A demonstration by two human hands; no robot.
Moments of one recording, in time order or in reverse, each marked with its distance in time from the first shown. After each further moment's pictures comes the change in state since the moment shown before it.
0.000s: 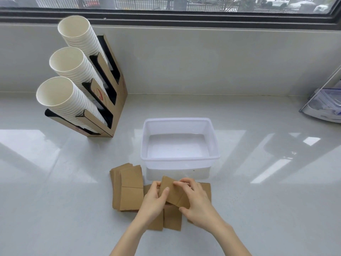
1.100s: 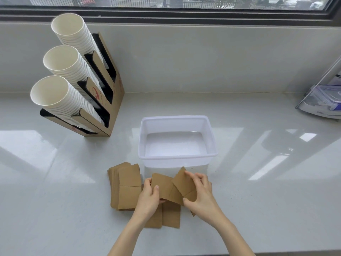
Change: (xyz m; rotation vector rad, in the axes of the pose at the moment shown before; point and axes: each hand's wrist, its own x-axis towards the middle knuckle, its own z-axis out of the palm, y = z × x) left_hand -0.001 0.002 -0.004 0.035 0.094 -0.009; right_hand -0.005 0.005 -0.009 0.234 0.093 0.215
